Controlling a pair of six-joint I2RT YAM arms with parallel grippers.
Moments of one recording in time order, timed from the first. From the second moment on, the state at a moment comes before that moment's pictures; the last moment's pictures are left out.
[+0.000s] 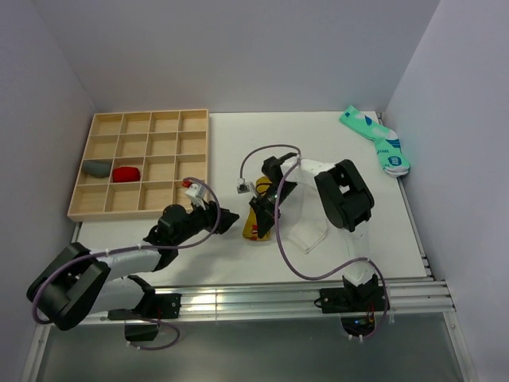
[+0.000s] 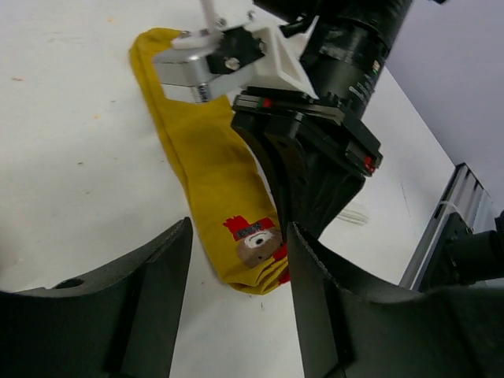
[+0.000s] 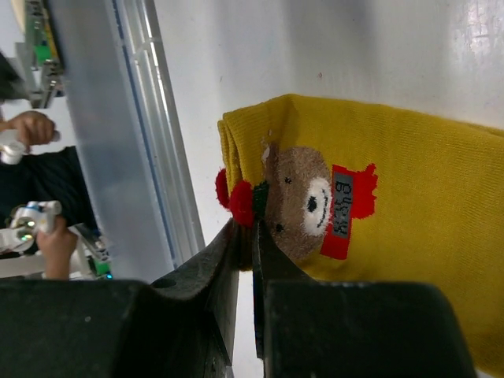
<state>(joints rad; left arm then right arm) -0.64 1.20 0.25 0.78 0.21 -0.54 0.54 2.09 1.40 -1.06 -0.94 -0.63</state>
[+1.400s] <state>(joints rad) -0.75 1.67 0.36 1.08 0.45 -0.51 0.44 2.18 1.46 -1.24 -1.06 -0.72</state>
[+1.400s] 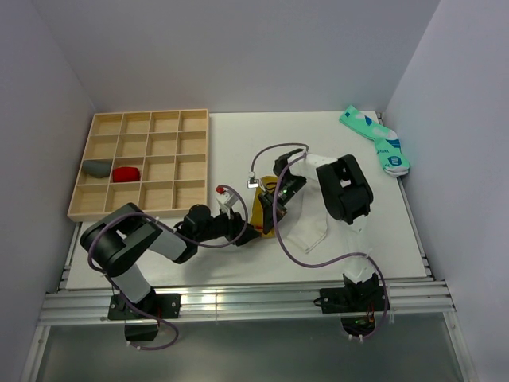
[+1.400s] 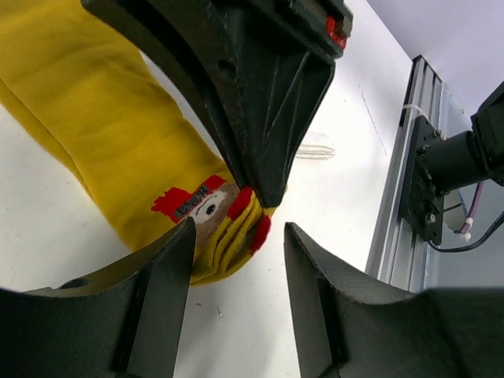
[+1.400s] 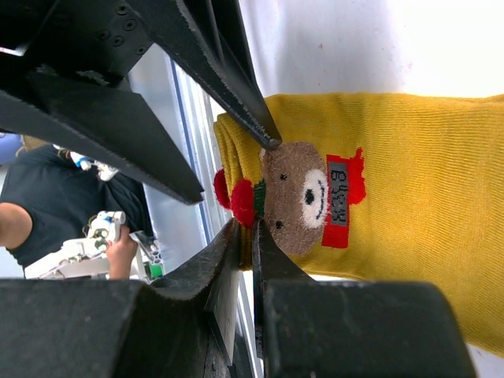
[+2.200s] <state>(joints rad) -0.76 1.72 0.38 1.06 0.45 -0.51 0.38 2.20 1.45 -1.22 -1.07 -0.71</state>
